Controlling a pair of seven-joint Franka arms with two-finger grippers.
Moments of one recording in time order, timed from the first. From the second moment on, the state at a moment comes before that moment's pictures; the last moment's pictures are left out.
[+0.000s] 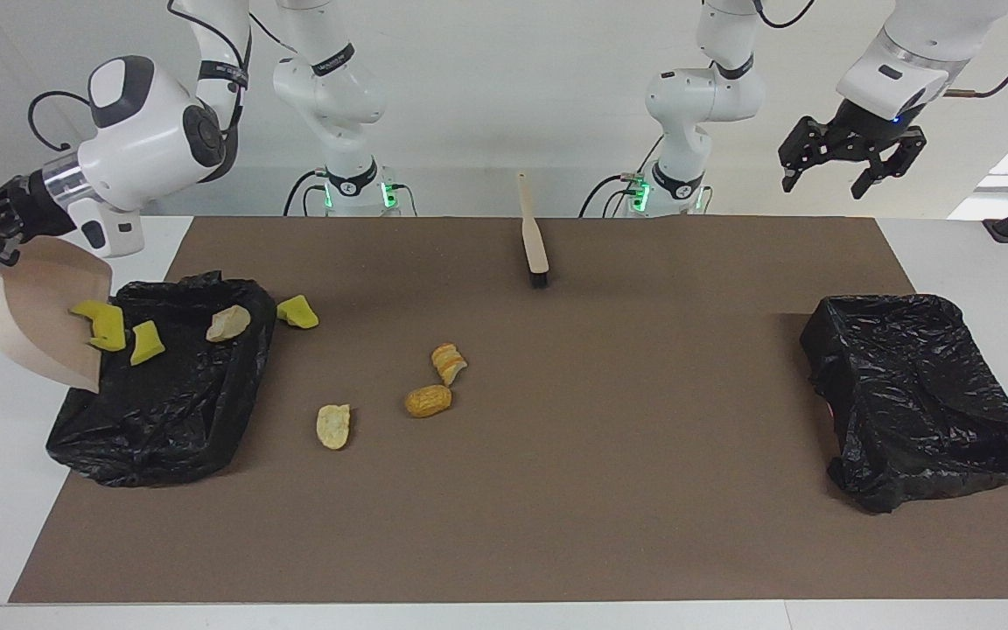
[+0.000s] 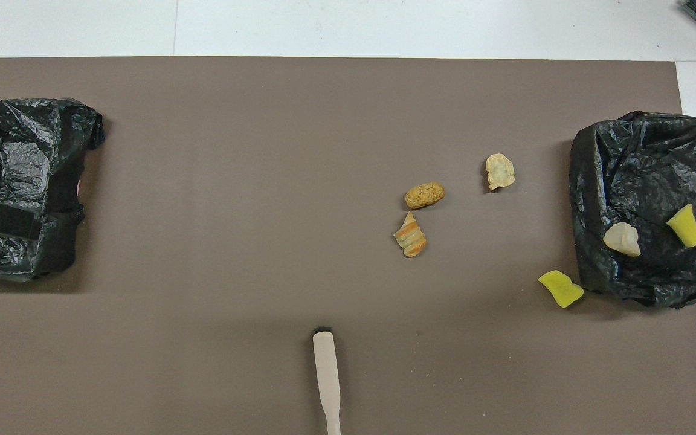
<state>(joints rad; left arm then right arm) -0.05 -0.04 -0.06 -1.44 -0.02 1.36 0.08 -0.37 -0.04 0.20 -1.91 -1.45 2.04 -1.36</state>
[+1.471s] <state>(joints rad) -0.05 -0.04 -0.06 -1.44 -0.02 1.36 0.08 -0.41 -0.07 0.18 -1.86 -0.46 1.85 -1.34</state>
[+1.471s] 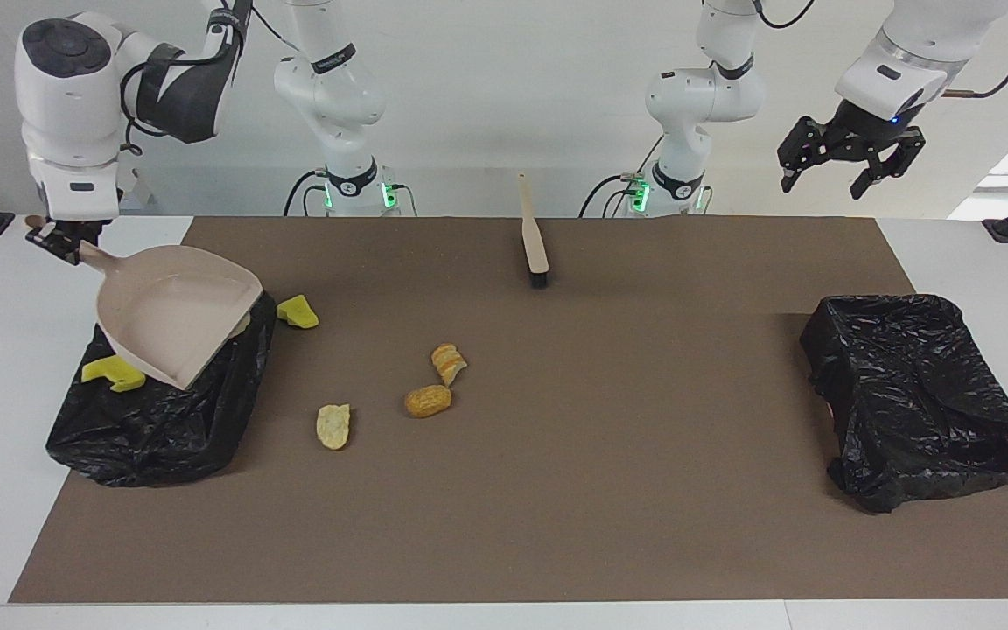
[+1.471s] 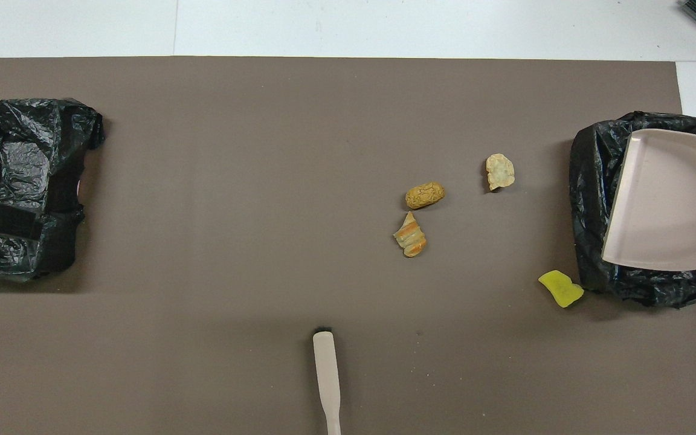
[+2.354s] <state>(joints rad) -0.05 -0.04 -0.06 -1.44 -0.02 1.36 0.08 -0.04 -0.09 0.20 -1.90 -0.01 1.61 -0.31</state>
